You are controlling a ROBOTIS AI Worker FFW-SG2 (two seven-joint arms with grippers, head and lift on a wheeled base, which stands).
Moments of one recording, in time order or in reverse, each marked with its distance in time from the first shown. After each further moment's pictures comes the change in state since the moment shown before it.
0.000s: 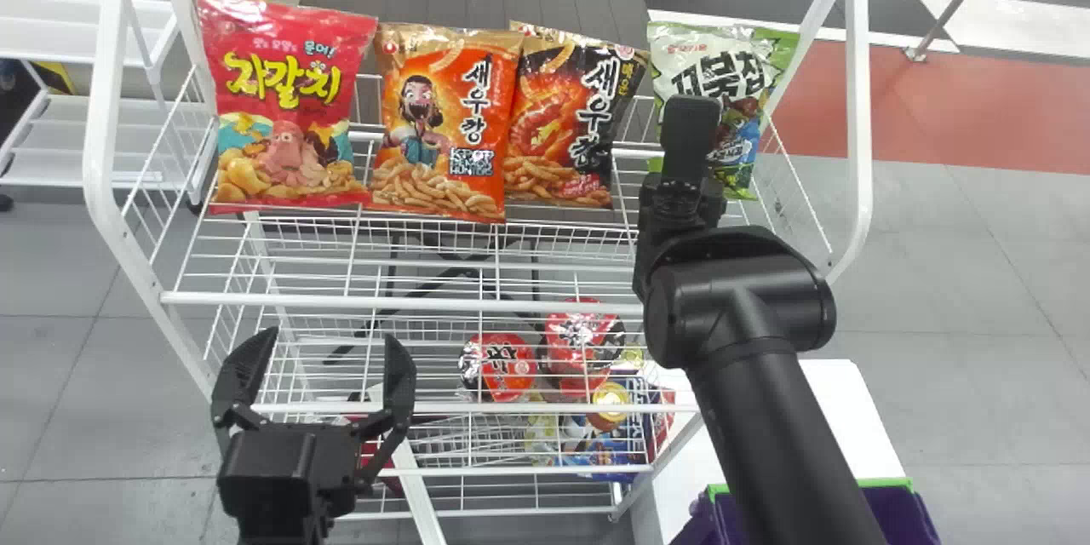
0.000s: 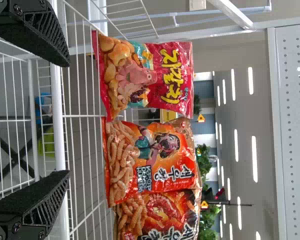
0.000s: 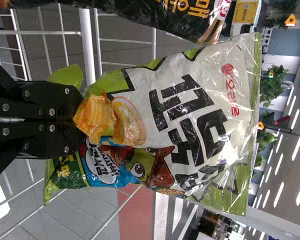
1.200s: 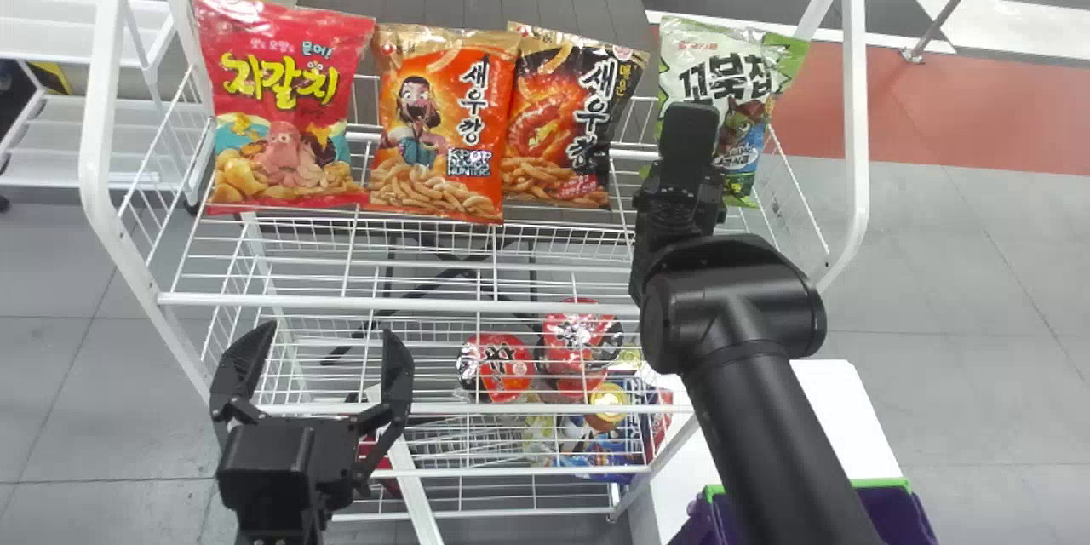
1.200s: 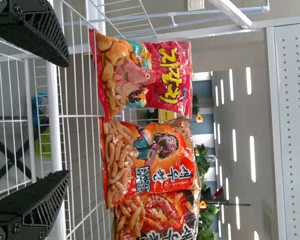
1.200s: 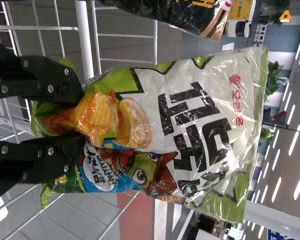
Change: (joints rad) left arm -0.018 -0.002 0.000 0.016 0.000 -0.009 -0.001; right arm -0.013 0.000 -0.007 0.068 -0.009 -0.078 -0.003
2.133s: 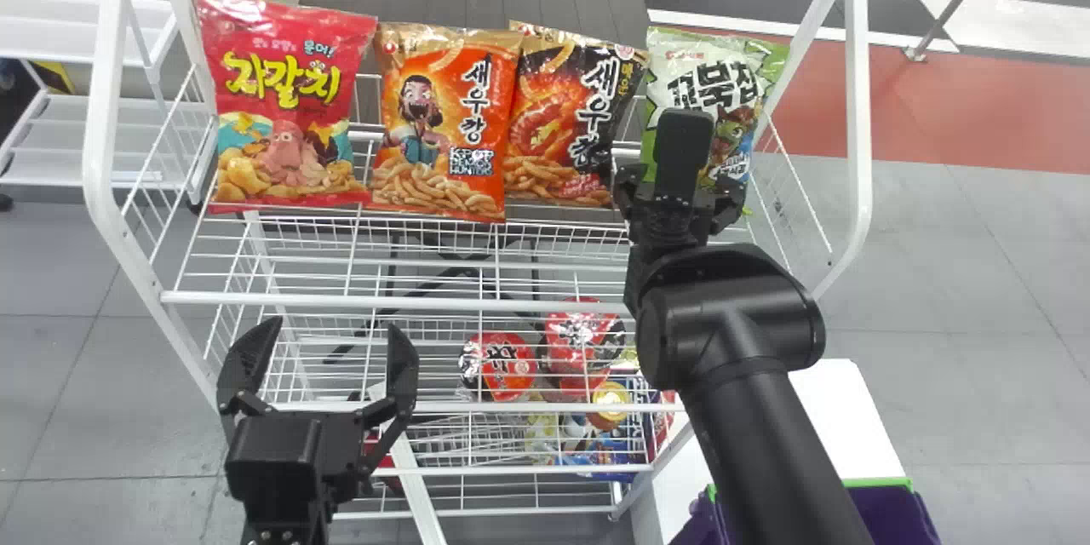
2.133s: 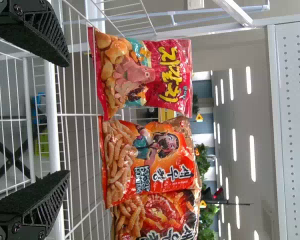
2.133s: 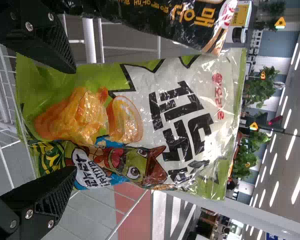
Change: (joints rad) left arm -0.012 -0.002 -0.003 0.008 0.001 0.003 0.001; right arm 0.046 0.000 0.028 -0.067 -0.004 0.006 0.000
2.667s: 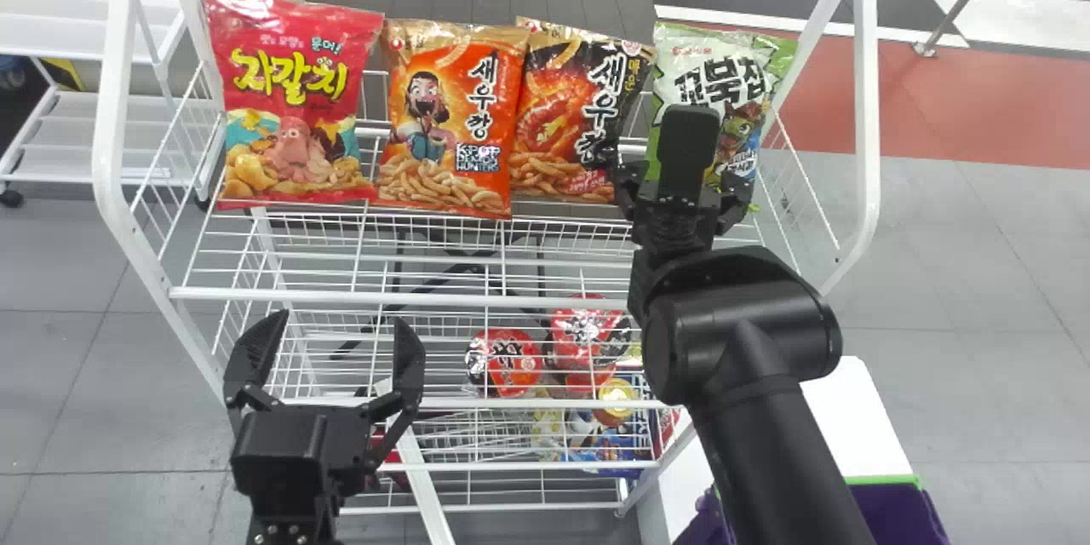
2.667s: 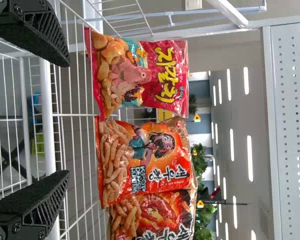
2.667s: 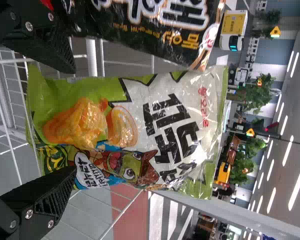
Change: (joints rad) left arm 0.007 0.005 0.004 -0.015 0.000 0.000 0.001; right arm 0.094 0.000 0.036 -0.198 0.002 0.105 0.004
